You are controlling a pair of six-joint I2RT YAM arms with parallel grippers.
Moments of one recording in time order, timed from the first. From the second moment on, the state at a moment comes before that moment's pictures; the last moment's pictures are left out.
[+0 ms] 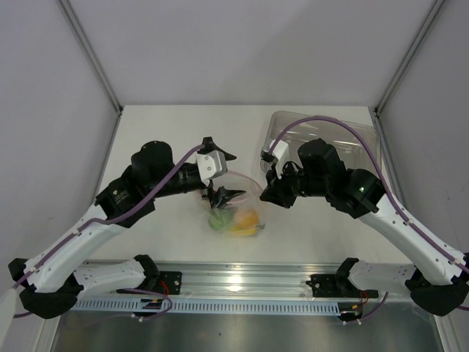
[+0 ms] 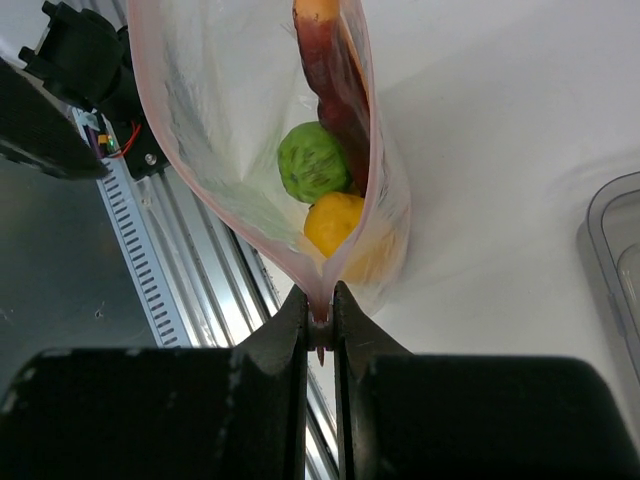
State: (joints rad) left arm -0.87 0.99 1.28 -0.46 0.39 0.32; right arm 0.85 1.12 1.37 -0.82 -0.31 -0.04
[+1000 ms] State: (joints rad) left arm -0.87 1.24 1.30 -0.51 0.60 0.51; right arm 0.82 1.11 1.36 -0.82 -0.37 -0.06
